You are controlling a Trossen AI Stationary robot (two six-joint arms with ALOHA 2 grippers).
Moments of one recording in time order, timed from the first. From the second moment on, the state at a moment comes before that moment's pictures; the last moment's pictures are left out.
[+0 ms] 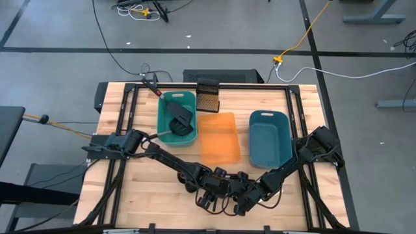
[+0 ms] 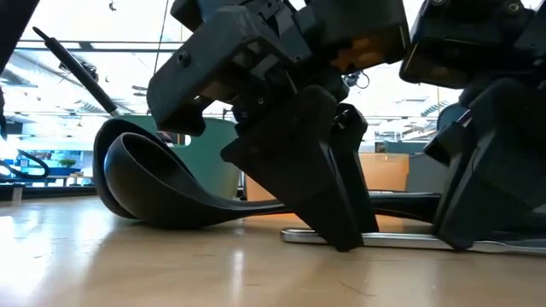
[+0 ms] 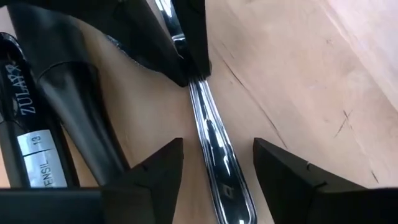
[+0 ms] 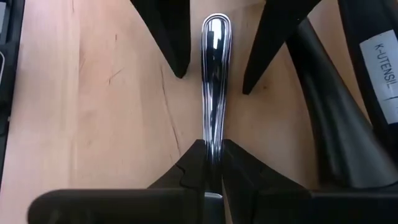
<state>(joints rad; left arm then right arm) -0.39 2.25 1.59 -0.38 0.01 0.13 0.65 1.92 0.96 -0.05 0.33 0.78</state>
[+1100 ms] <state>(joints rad) -0.36 2.28 1.59 -0.40 0.03 0.06 0.65 1.86 0.96 -0.09 0.12 0.81</state>
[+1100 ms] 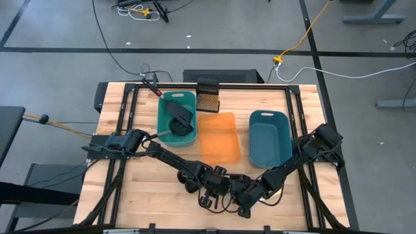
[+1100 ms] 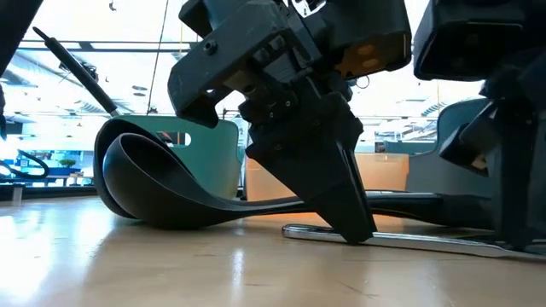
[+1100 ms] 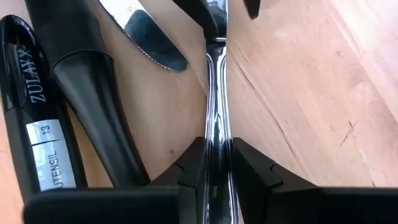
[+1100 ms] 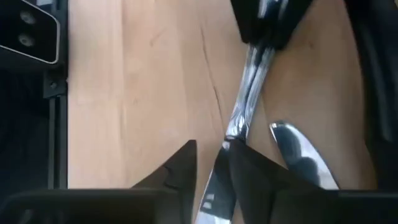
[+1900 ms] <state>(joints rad) -0.31 2.28 1.59 -0.40 0.25 0.01 0.67 1.86 0.96 -0.12 0.06 0.87</state>
